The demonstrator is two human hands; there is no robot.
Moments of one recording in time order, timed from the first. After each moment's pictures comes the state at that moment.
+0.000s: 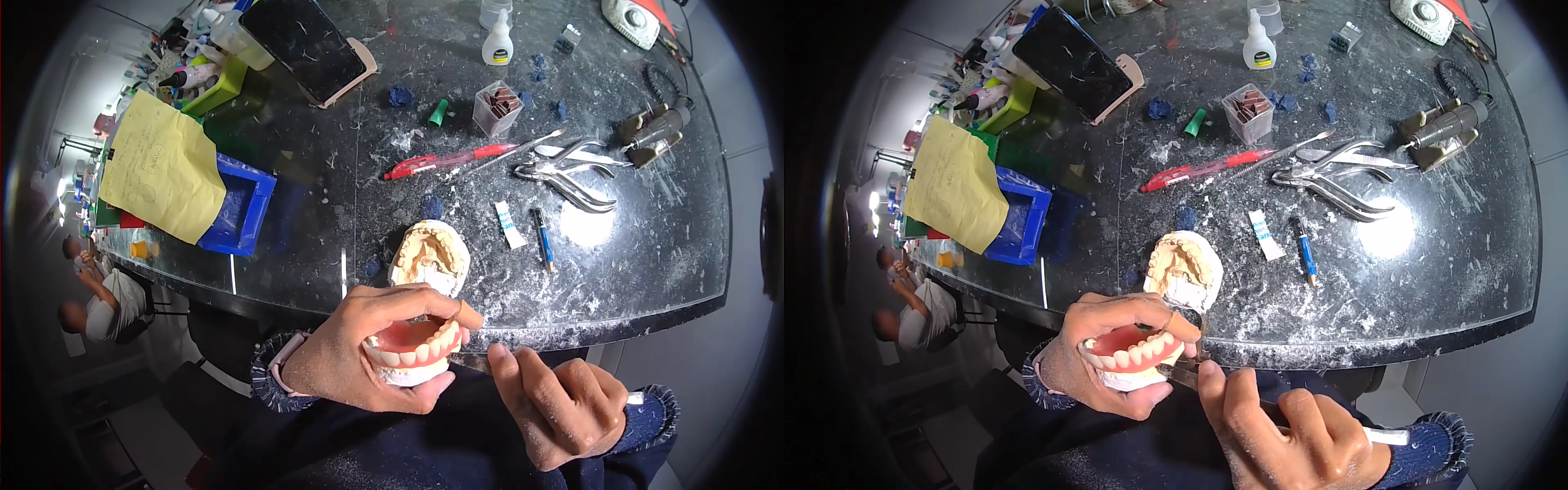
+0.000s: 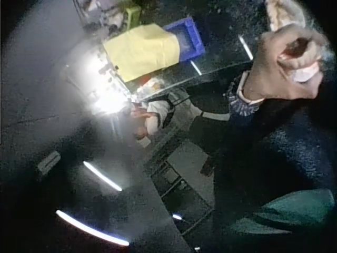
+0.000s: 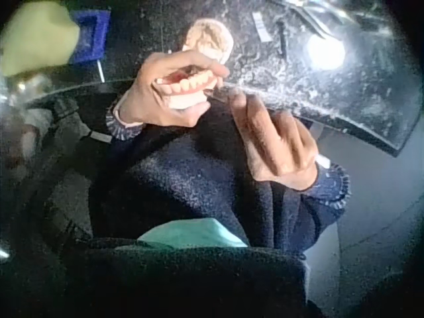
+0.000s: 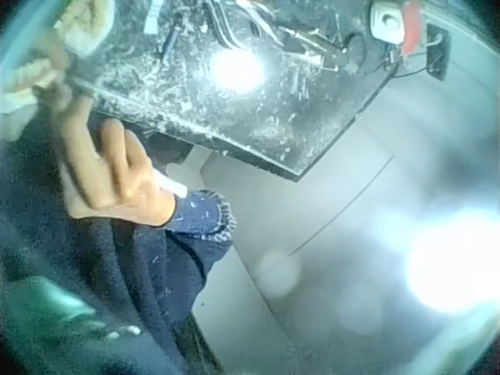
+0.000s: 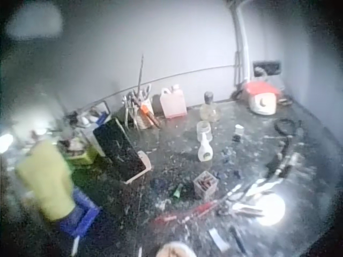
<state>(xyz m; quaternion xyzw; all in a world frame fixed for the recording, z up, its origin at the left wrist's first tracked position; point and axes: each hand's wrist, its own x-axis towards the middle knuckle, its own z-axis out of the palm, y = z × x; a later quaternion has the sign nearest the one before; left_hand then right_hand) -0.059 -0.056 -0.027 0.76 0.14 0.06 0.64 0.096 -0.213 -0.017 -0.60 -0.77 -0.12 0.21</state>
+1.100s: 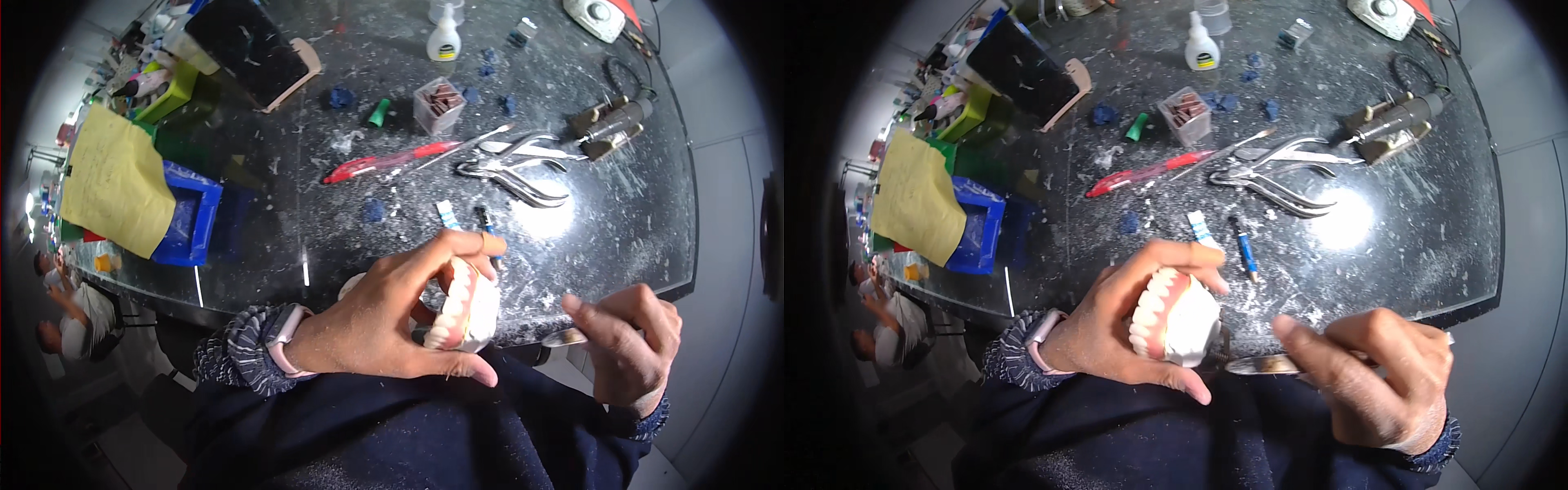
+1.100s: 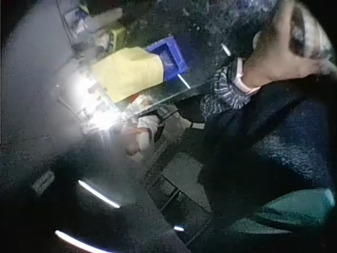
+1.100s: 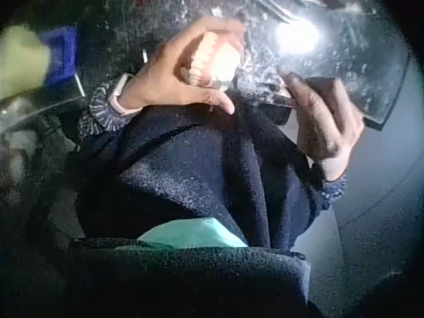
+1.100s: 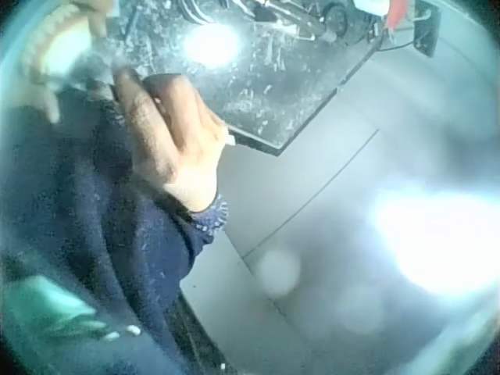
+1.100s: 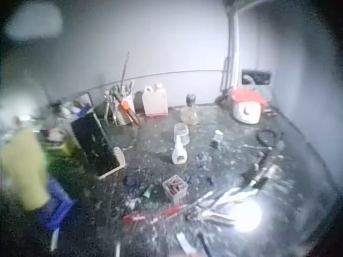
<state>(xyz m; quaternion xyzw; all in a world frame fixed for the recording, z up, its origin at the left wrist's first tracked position) 0.003 -0.064 -0.056 0.74 0.07 0.09 0.67 0.169 -0.231 0.009 -0.71 -0.65 0.05 0.27</state>
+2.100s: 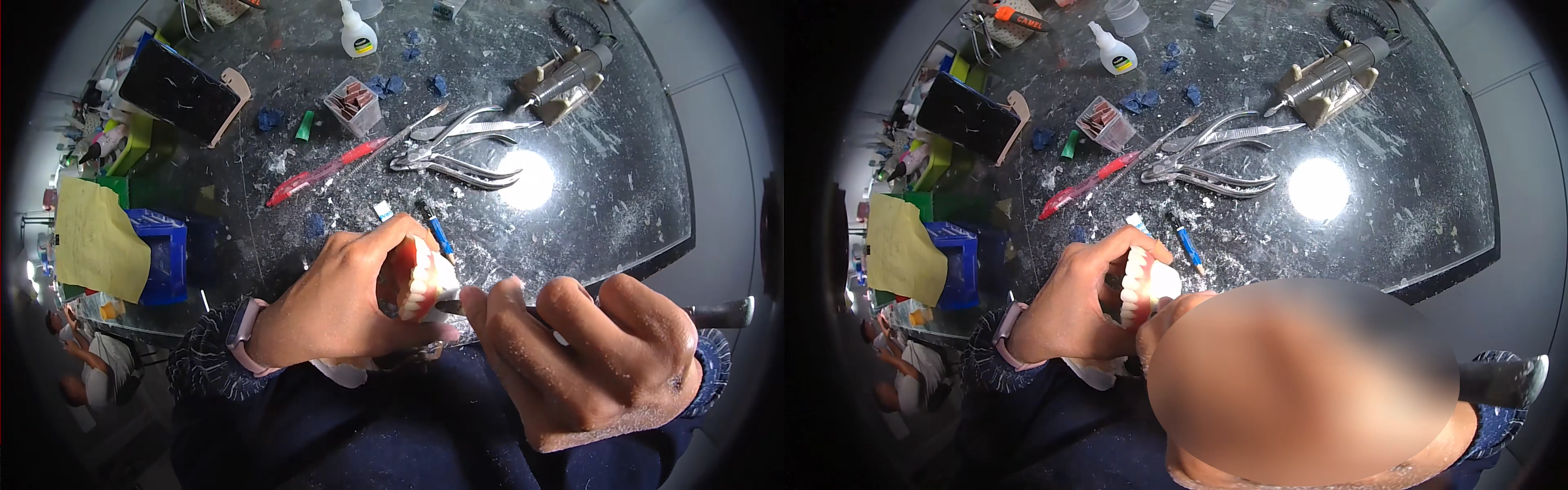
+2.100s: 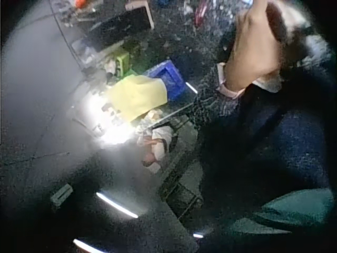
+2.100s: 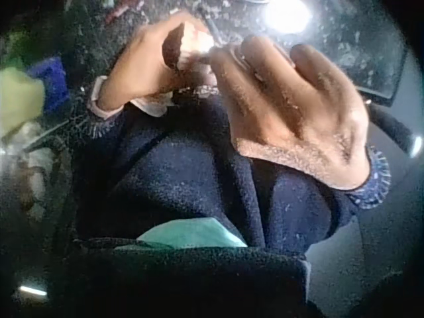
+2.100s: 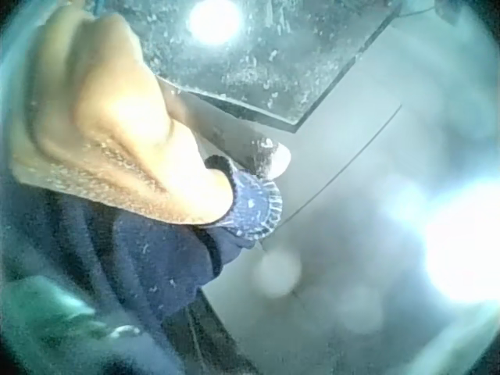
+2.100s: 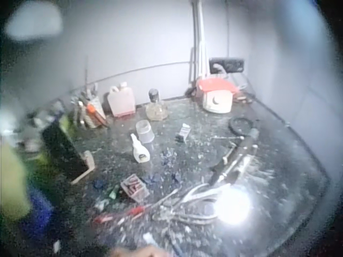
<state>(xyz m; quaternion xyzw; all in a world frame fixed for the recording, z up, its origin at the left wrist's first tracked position) 0.044 -0.061 -0.049 0.79 0.13 -0.05 0.60 0.170 -0.211 0.026 -0.62 -0.77 -0.11 0.04</state>
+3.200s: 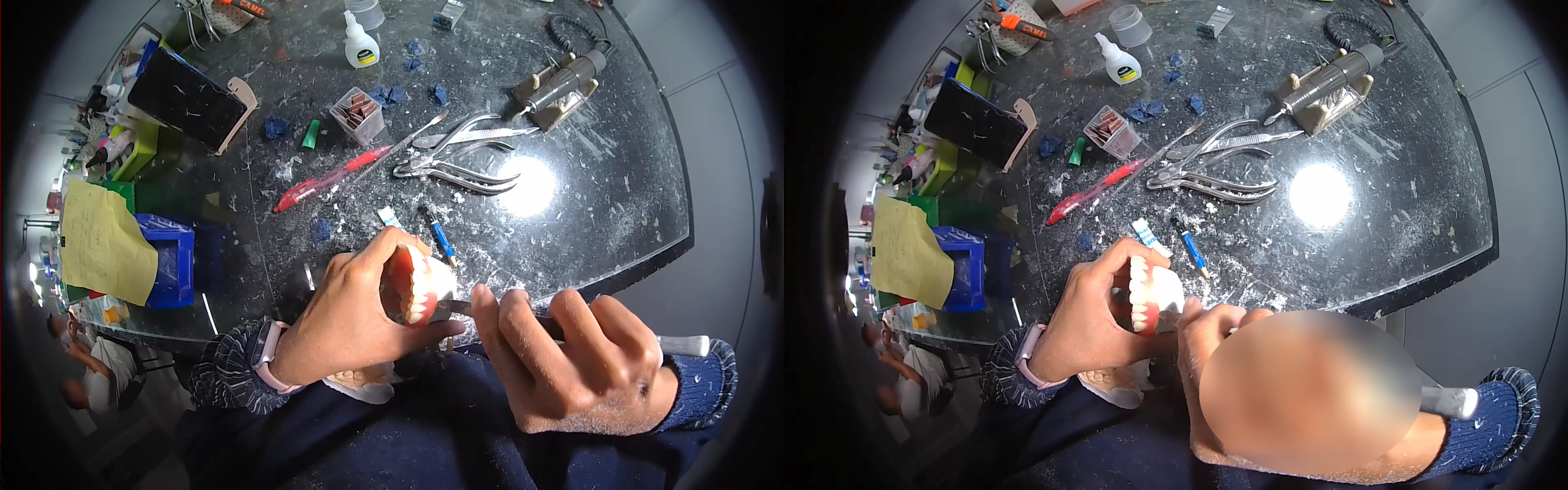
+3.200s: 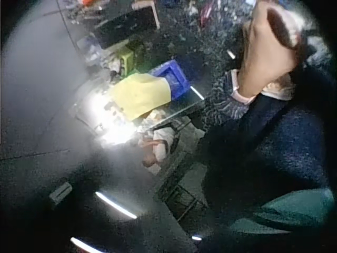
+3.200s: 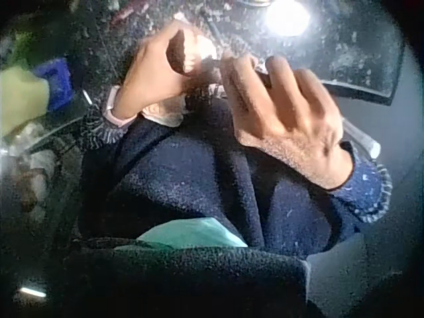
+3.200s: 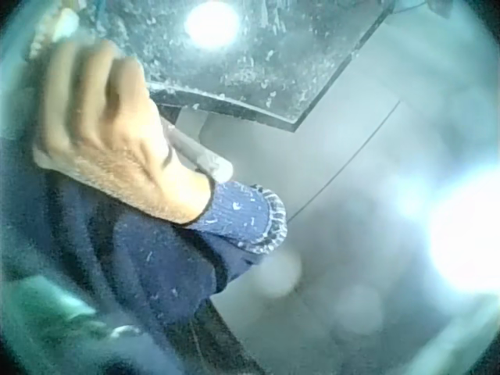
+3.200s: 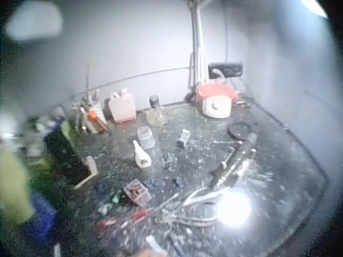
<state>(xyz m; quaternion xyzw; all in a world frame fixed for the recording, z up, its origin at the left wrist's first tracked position) 0.031 -0.075 -0.049 0.81 0.20 0.03 0.55 0.164 -0.227 0.014 -0.63 -0.76 -0.13 0.00</state>
